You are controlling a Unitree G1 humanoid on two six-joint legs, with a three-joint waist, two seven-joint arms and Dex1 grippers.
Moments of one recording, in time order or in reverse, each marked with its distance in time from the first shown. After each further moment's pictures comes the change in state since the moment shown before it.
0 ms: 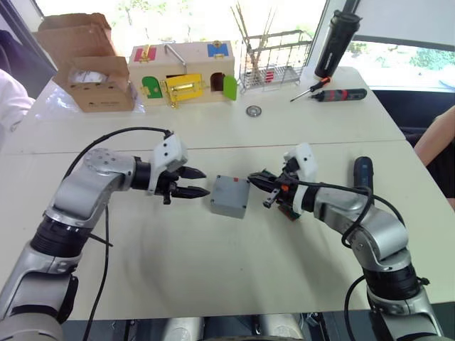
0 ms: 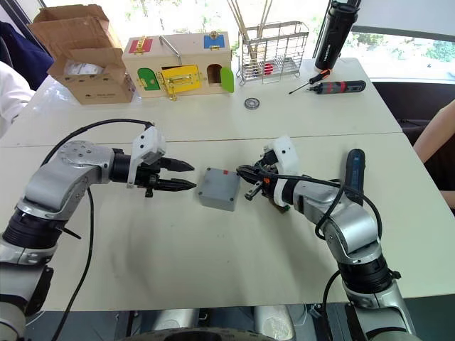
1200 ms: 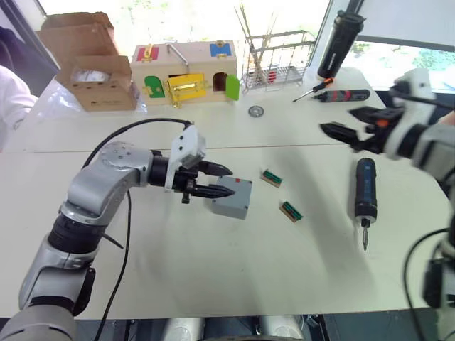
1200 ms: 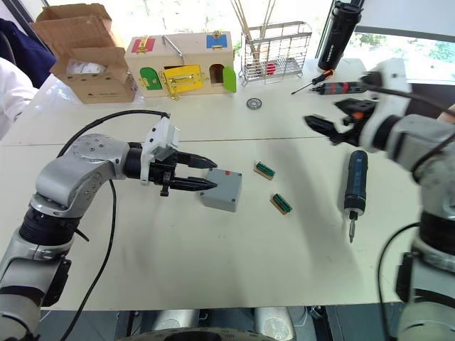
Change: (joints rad) left arm -0.061 -0.113 -0.010 -0.096 -0.102 0.027 -0.023; right arm -0.300 -0.453 -0.379 0.243 0.140 0.396 0.065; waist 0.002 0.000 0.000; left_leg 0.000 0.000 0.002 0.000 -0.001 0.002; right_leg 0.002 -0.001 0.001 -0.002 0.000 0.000
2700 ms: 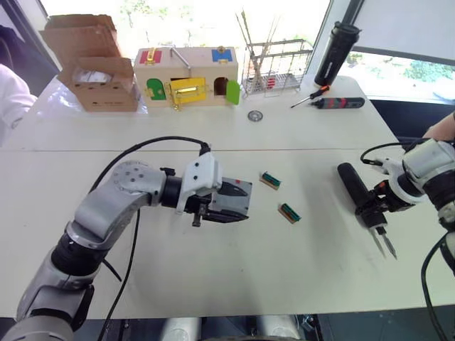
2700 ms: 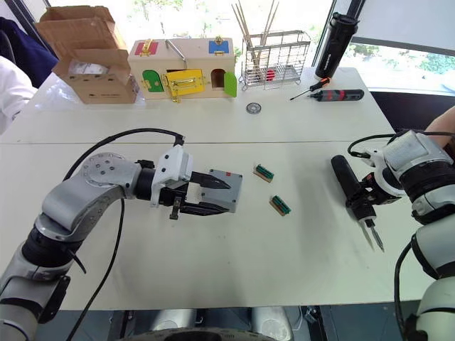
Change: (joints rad) left arm 0.103 0.017 -0.054 -0.195 0.000 -0.027 0.101; right arm -0.322 -0.097 0.999 0.879 -0.411 0.057 0.607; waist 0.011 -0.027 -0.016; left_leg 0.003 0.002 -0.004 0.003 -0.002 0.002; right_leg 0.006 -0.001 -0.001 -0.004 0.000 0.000
